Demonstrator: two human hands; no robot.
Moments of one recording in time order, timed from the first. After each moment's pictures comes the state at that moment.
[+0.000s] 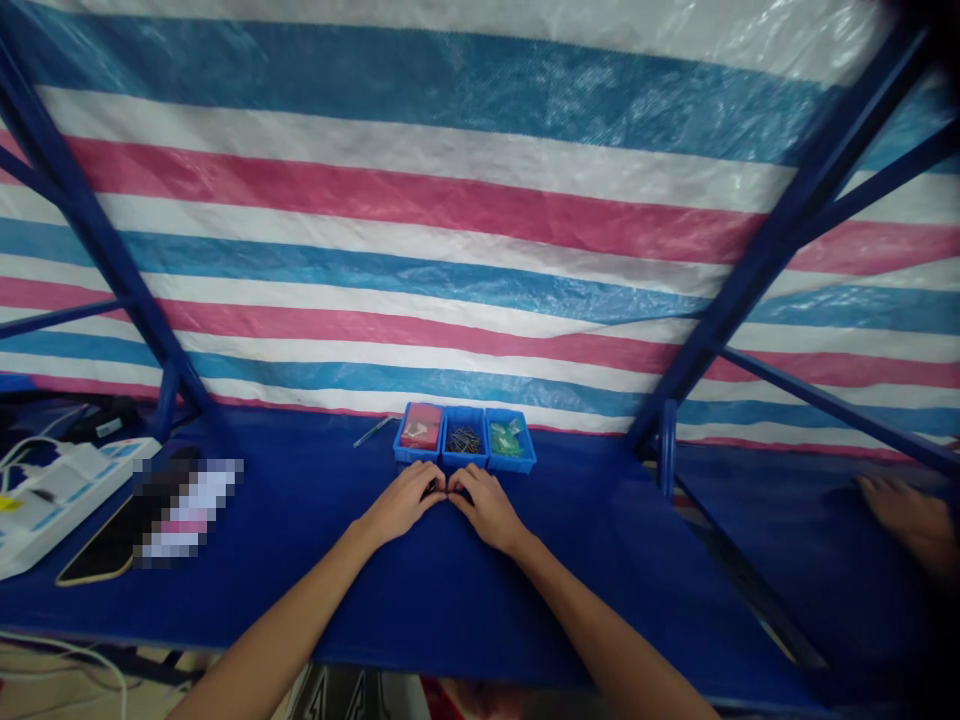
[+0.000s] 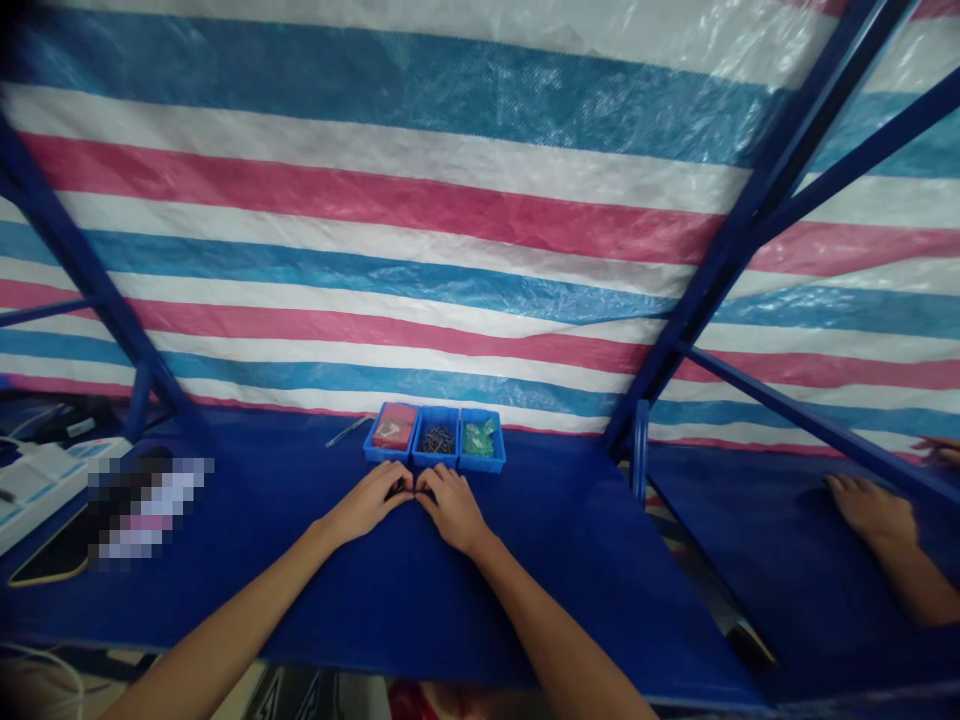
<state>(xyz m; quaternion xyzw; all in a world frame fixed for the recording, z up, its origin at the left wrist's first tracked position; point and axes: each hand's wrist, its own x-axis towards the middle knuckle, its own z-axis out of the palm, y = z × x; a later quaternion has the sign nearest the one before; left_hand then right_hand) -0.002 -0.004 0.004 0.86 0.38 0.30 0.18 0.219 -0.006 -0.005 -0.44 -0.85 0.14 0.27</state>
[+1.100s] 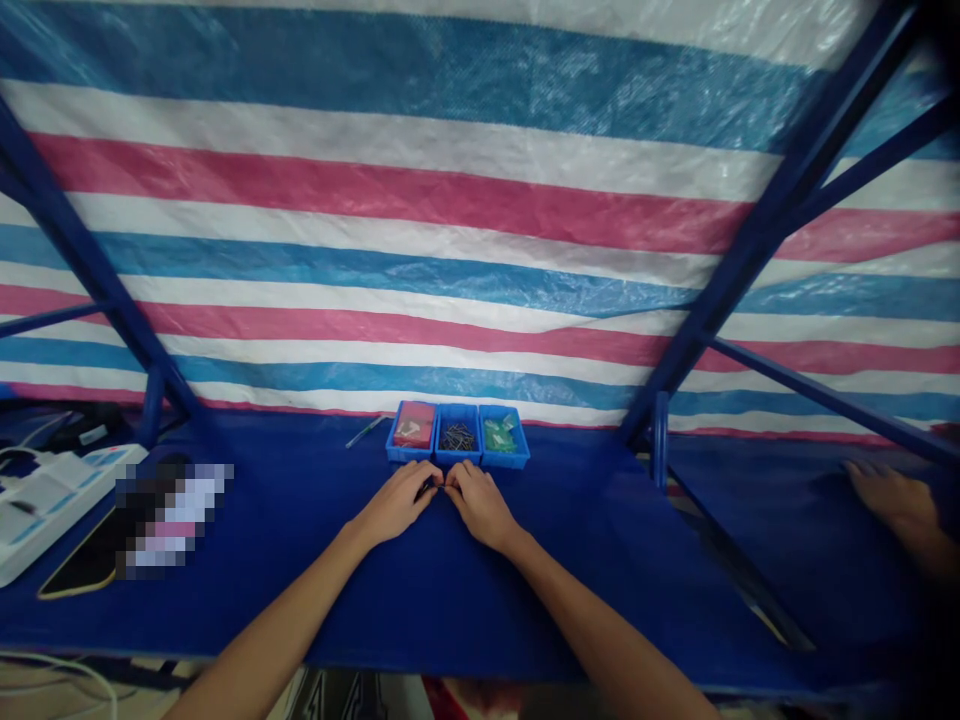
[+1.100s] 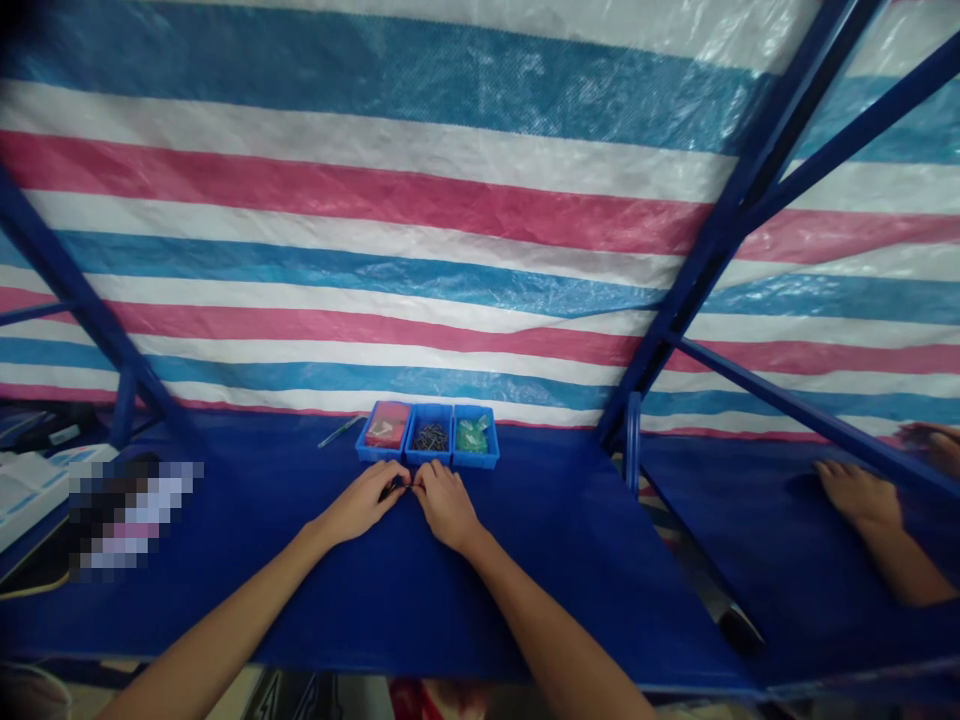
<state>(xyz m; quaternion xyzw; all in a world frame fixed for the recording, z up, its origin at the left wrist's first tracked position) 0.001 -0.008 0.011 0.86 0.38 0.29 0.17 0.215 -0.005 -0.010 -0.46 -0.83 0.13 0.28</state>
